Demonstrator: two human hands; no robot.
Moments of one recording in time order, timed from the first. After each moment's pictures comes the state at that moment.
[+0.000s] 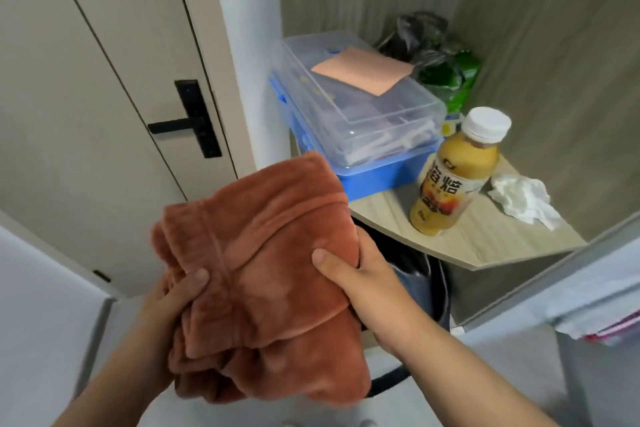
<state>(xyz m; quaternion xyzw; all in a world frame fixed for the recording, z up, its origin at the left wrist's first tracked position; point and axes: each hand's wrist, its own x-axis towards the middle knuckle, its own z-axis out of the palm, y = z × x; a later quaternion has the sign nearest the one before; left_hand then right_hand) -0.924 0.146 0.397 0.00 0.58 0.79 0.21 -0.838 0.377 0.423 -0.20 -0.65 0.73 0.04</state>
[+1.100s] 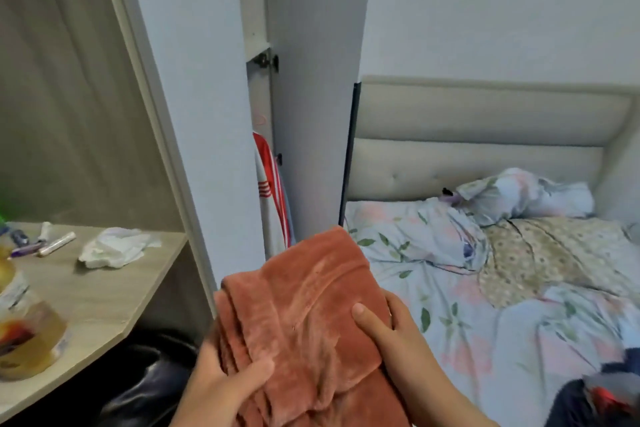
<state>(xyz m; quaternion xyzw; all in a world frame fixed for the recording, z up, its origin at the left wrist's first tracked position) -0.754 0.389 0.413 0.44 0.51 0.45 0.59 -0.521 0.369 0.419 -0.61 -0.36 0.50 0.50</state>
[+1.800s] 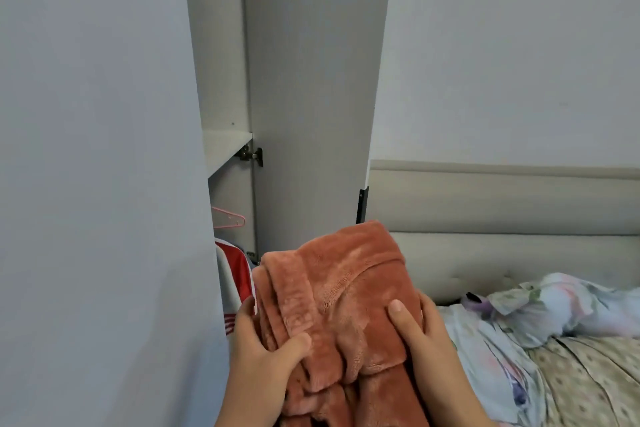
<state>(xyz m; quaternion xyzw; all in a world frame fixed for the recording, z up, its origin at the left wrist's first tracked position) -0.625 0.769 0.472 0.49 0.46 0.54 0.51 -0.423 0.722 0.491 -0.60 -0.38 0.35 0.61</state>
